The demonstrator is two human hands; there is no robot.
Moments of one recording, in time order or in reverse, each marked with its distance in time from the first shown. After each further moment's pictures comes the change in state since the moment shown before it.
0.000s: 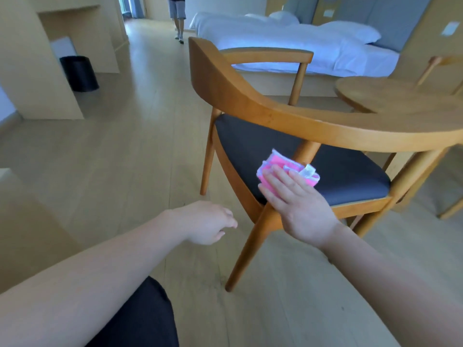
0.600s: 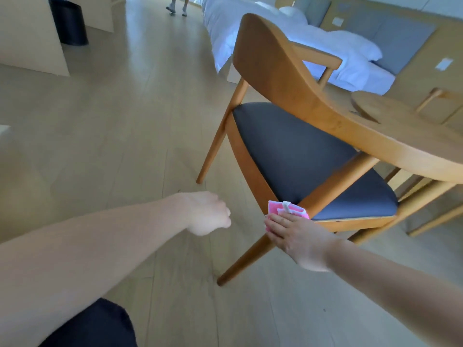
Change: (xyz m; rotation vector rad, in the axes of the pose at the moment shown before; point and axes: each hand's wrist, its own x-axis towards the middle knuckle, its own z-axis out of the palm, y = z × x) left_hand -0.024 -0.056 0.024 0.234 -0.113 0.129; right_hand 0.025 -0.048 0.013 -0.214 -0.887 -0.439
